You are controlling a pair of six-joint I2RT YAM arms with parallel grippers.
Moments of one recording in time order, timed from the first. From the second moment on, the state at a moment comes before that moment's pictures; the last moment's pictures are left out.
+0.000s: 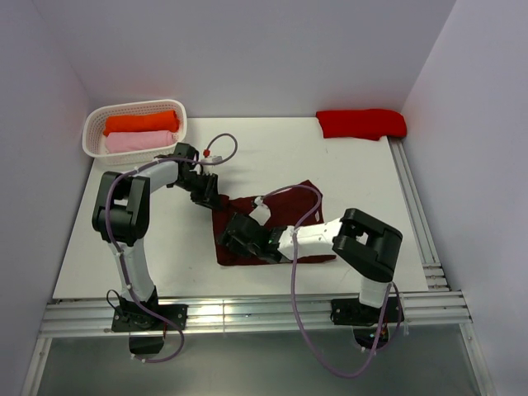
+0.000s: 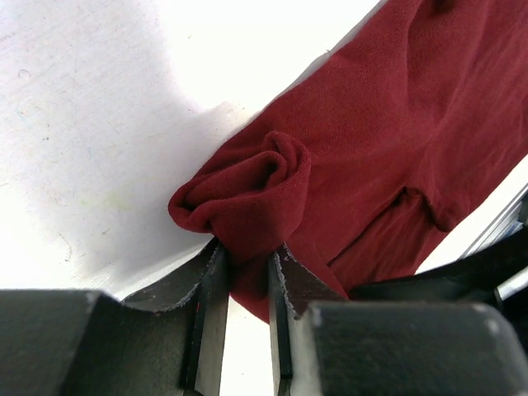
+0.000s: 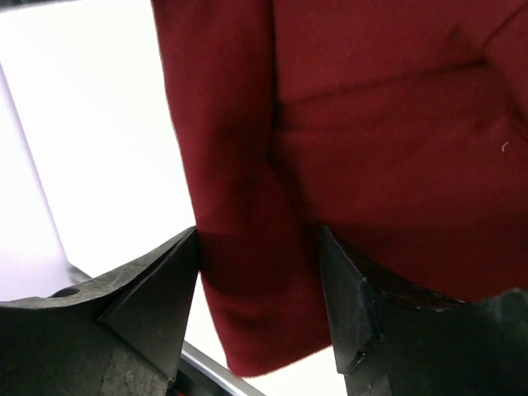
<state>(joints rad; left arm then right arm) -0.22 1.98 1.29 -0.60 0.63 0.06 1.10 1.79 0.89 0.15 0.28 1.37</state>
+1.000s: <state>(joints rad) -0.23 1.97 1.29 -0.60 0.60 0.08 1.24 1.77 0.94 -0.05 0.41 1.44</state>
